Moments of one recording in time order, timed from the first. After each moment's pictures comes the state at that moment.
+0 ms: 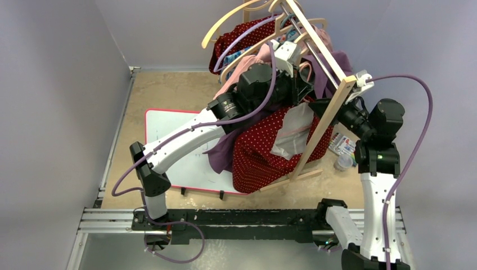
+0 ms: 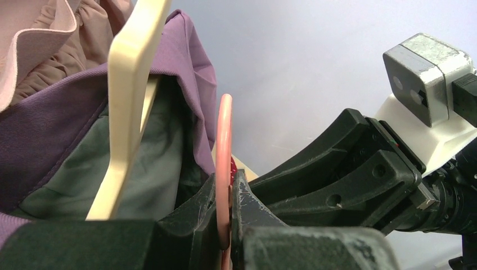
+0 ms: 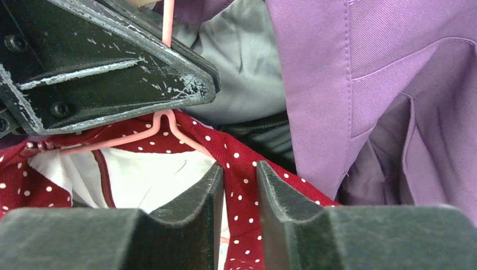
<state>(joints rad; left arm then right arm) -1.03 1.82 2.05 -0.23 -0.04 -0.41 -0.12 0.83 1.16 -0.43 -0.71 0.16</state>
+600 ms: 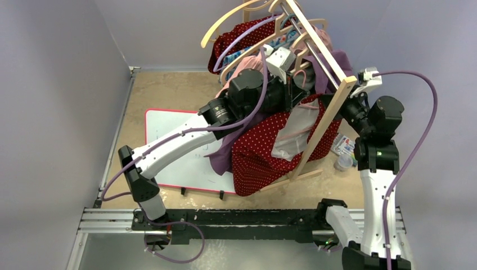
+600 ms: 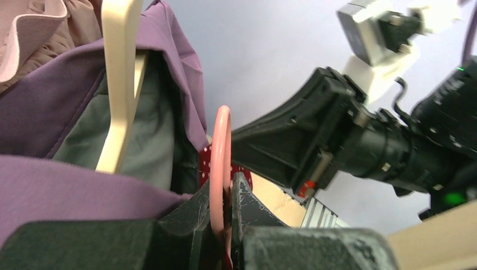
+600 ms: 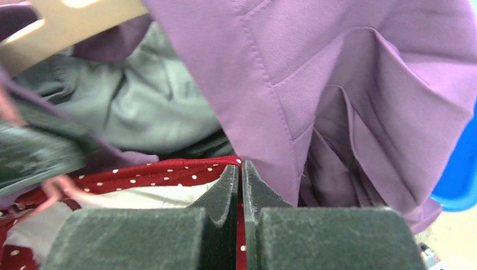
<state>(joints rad) -1.03 1.74 1.92 -0.17 0.01 -0.39 -0.12 0.85 1.15 -0.39 -0.51 0.23</state>
